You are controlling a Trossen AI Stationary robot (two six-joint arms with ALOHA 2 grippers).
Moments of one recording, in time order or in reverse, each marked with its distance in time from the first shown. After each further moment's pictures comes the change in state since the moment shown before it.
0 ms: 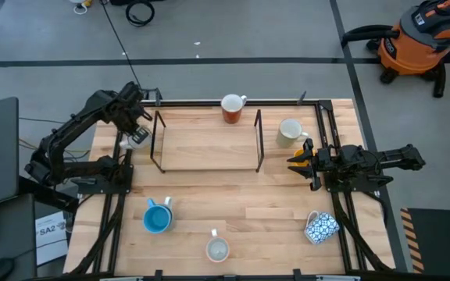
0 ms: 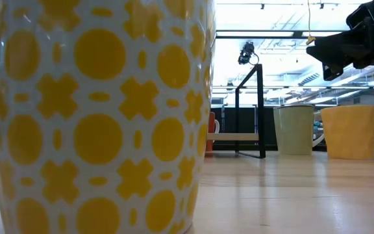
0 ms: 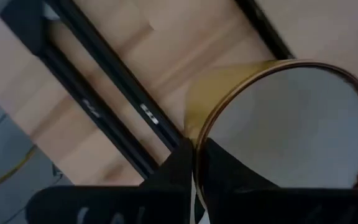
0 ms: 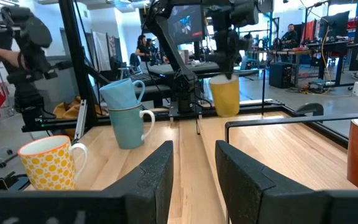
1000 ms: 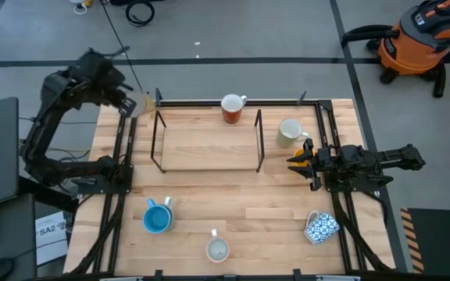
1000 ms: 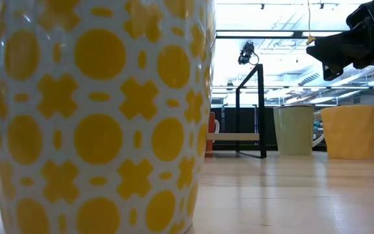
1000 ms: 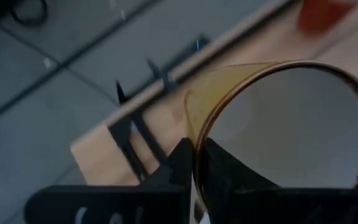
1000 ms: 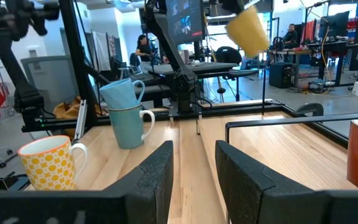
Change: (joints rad) left arm 0.000 0.000 0.620 -0.112 -0.026 0.007; right arm 0.000 0.000 0.000 0.000 0.000 0.000
